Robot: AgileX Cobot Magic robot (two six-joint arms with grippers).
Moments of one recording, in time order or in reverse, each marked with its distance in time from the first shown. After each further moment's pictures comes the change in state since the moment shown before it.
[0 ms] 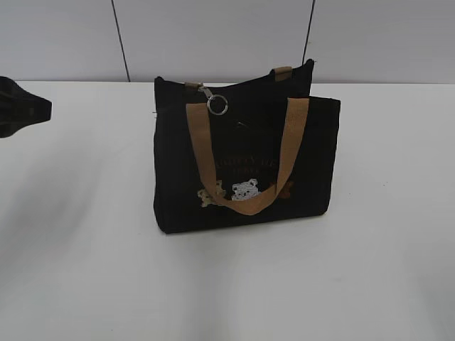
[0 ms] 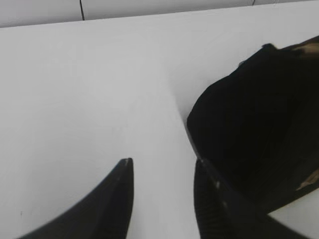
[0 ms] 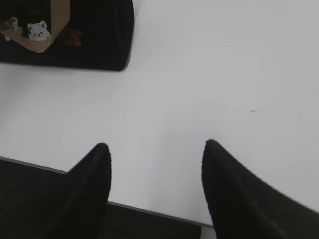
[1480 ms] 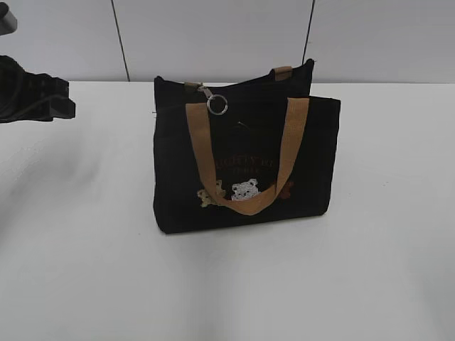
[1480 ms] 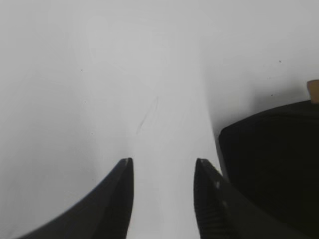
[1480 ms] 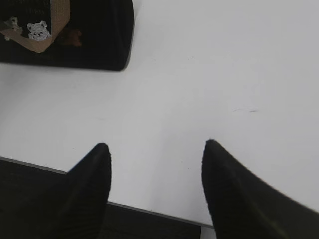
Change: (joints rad) left arm 0.116 0.429 -0.258 -0.173 0.071 0.087; right arm 0.000 0.000 0.000 0.000 0.000 0.000
